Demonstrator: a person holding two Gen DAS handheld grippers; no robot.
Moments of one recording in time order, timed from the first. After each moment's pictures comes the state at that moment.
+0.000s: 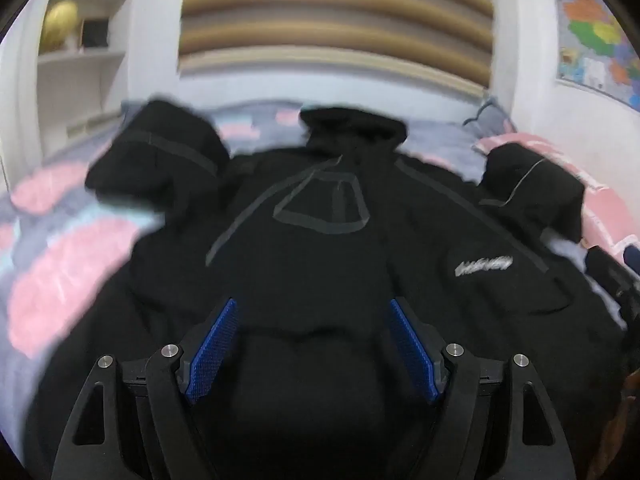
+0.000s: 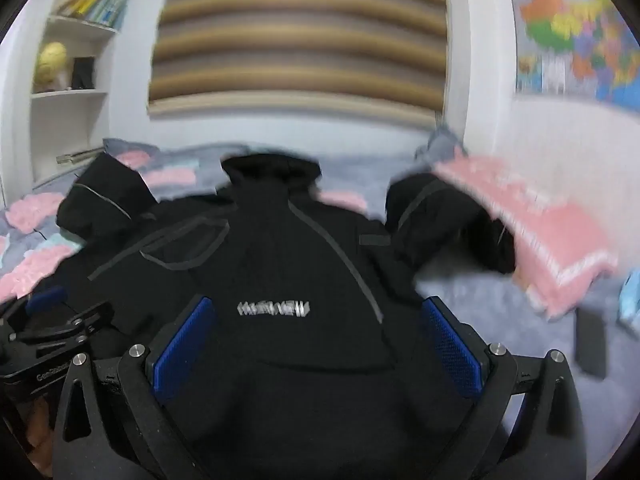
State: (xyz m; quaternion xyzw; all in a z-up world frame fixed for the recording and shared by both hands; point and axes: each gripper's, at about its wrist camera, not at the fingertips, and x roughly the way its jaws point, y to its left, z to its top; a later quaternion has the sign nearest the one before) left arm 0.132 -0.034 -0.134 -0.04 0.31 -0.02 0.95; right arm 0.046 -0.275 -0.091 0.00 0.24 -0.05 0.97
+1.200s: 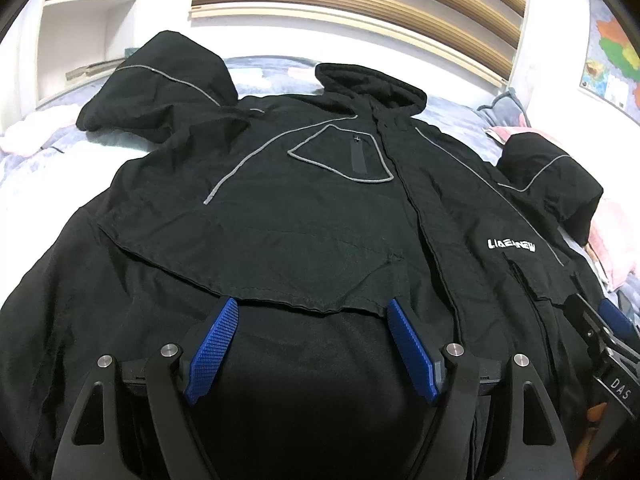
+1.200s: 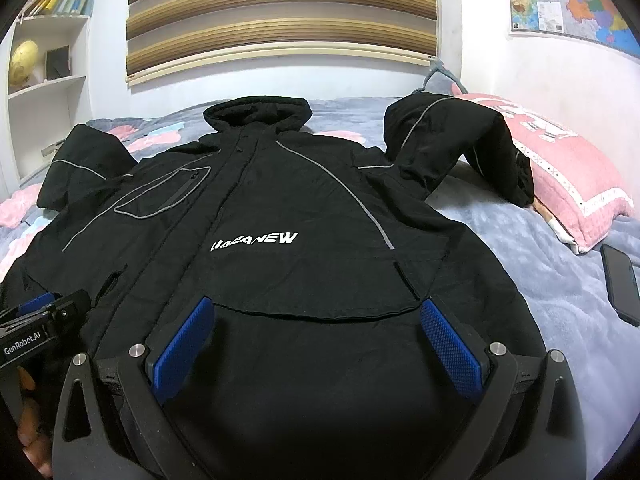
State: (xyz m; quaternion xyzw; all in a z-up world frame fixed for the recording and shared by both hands) left arm 0.144 -0.017 -0.164 -0.09 0.35 -0.03 0.93; right arm 0.059 -0.282 -0.141 0.02 0.30 -0.06 0.95
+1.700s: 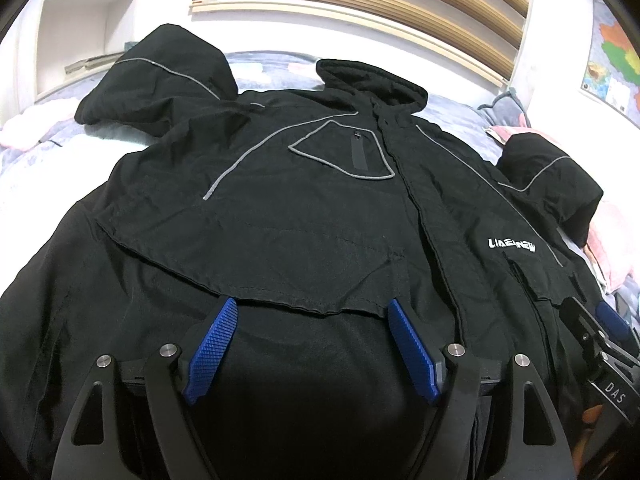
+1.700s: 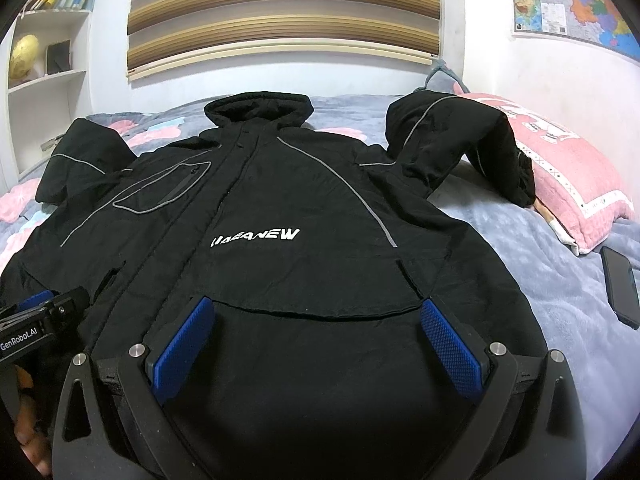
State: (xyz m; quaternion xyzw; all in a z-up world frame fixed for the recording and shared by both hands) left arm 0.144 -0.017 -0.166 -0.09 0.36 -0.03 0.93; right arm 0.062 -0.282 -0.143 0.01 0.30 -0.06 0.95
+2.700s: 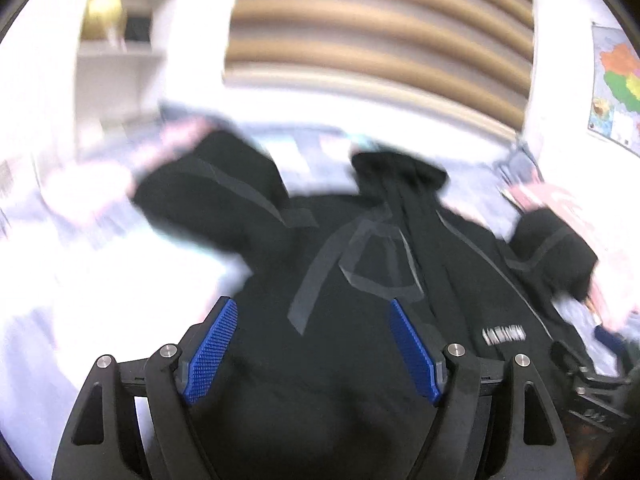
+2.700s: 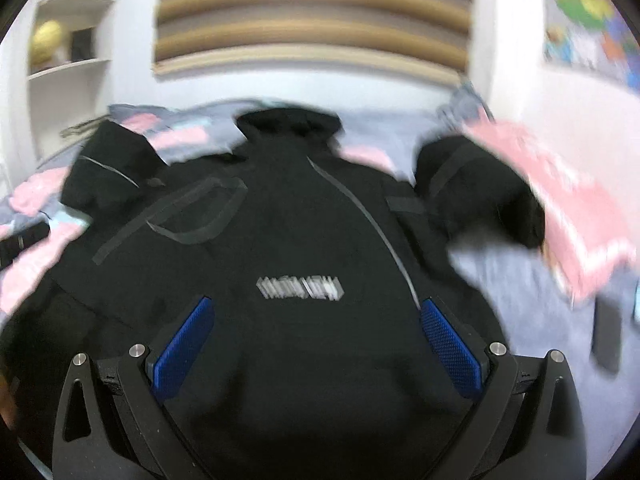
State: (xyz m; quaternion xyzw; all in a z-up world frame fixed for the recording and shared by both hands) left arm 0.119 0.038 -0.048 -0.06 0.25 0.03 0.96; right arm 0.083 -0.232 -0.055 -0.03 0.30 0.01 0.95
